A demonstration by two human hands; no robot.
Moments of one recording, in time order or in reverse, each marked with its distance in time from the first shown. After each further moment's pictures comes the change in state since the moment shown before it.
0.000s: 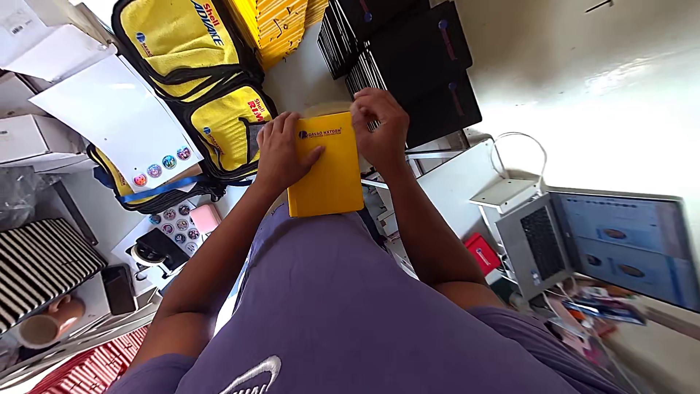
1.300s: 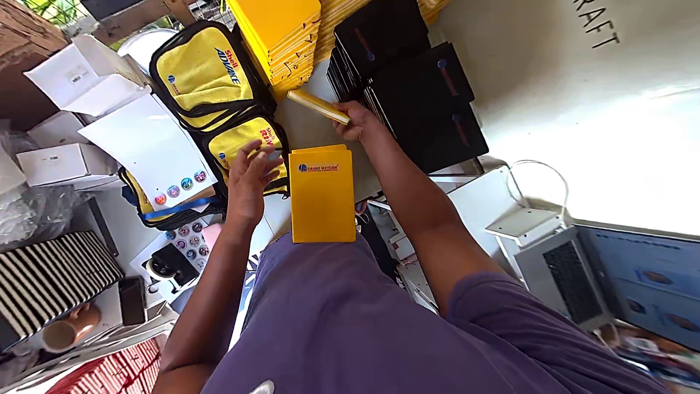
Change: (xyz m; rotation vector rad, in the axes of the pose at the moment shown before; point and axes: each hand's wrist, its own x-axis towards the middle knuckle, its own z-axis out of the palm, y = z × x) left_hand -0.030 -0.008 -0.055 -1.150 0.164 -0.366; right_hand 0.121 0.110 0.090 1.079 -0.422 1.213
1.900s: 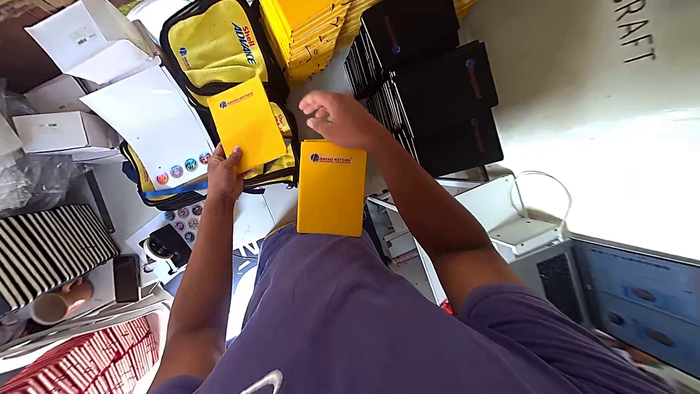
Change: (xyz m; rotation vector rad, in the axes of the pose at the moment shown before) left_hand 0.045 -0.068 -0.095 -0.264 0.308 -0.119; right_hand -0.111 -0.002 0.112 -1.411 -0.233 -0.690
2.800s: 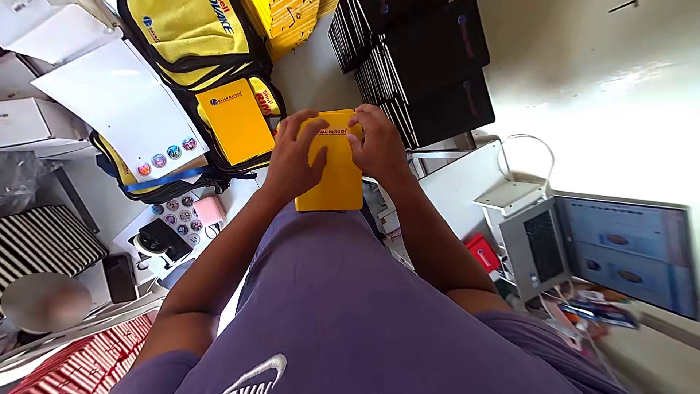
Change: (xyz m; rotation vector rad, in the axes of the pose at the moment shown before) left_hand -0.081 -0.003 0.109 1.042 -0.562 0.831; right_hand -0.120 0.014 0.059 -0.245 0.405 0.320
